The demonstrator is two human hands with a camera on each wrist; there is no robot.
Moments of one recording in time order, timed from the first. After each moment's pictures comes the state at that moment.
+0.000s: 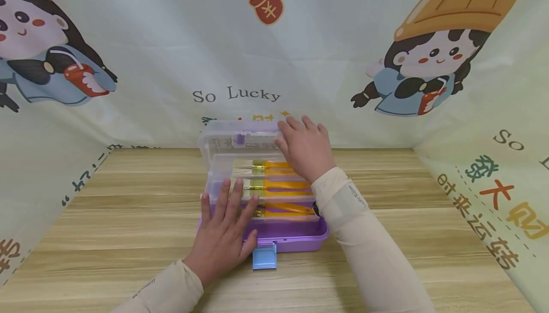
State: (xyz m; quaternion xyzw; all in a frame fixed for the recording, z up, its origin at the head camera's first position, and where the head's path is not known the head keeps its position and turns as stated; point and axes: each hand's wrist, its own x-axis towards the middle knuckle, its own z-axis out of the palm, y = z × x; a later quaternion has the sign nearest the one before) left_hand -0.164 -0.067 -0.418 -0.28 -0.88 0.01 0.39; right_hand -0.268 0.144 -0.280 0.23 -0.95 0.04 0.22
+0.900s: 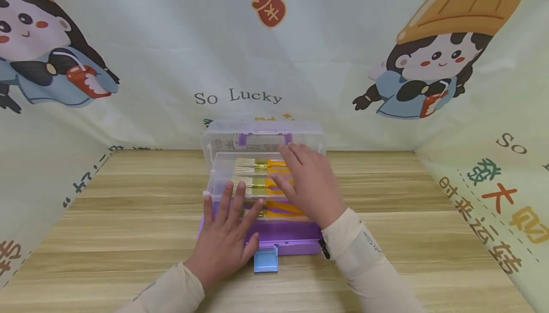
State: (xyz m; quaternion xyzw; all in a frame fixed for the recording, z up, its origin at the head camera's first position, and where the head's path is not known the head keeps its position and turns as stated) left_hand -0.161 -0.066 -0.414 -0.27 -0.90 0.02 0.34; right_hand -0.223 0.152 -0.313 0.31 -0.90 0.13 0.28
